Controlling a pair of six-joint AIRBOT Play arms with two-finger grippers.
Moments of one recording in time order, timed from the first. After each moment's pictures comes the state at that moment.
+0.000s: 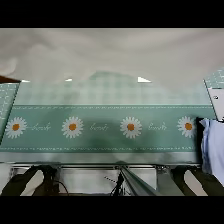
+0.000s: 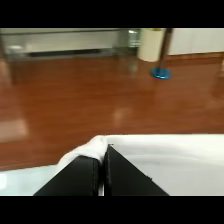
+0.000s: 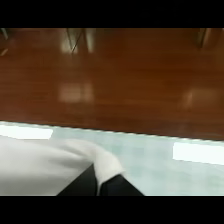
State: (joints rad) left arm 0.26 -0.86 2.02 1.14 -1.33 -1.42; right arm -0.27 -0.86 2.03 -1.12 1.51 1.50
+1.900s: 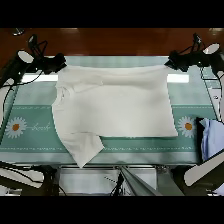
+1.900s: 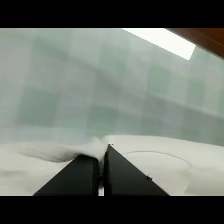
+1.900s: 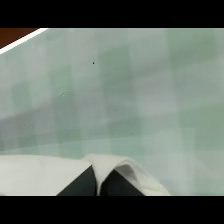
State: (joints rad) left arm 0.05 -1.70 1.45 0.99 -0.71 -1.54; right arm -0.19 -1.92 1.77 -0.93 1.00 1.49
